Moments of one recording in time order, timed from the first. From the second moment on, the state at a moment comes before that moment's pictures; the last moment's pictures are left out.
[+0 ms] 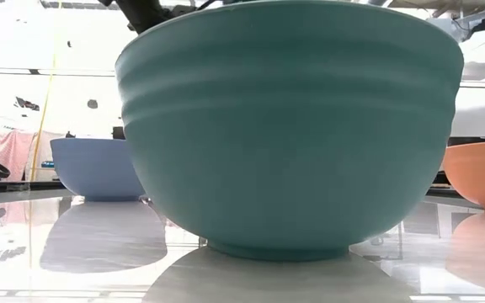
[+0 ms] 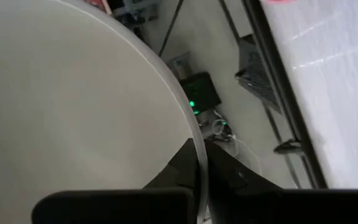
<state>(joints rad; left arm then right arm) 0.04 1.41 1.02 -0.25 -1.17 1.26 -0.07 1.64 1.67 -0.19 0.63 -0.08</state>
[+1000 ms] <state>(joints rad) -0.07 1.42 1.02 0.08 -1.01 1.45 -0.18 1.64 1.67 -0.51 0.59 0.22</state>
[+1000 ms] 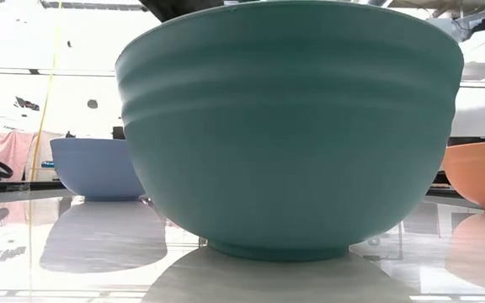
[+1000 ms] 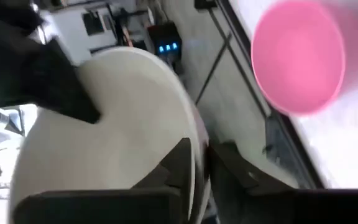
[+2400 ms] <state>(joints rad) -0.30 0.60 1.02 -0.17 -1.10 -0.16 0.02 2.15 2.05 -0.44 -0.15 0.41</state>
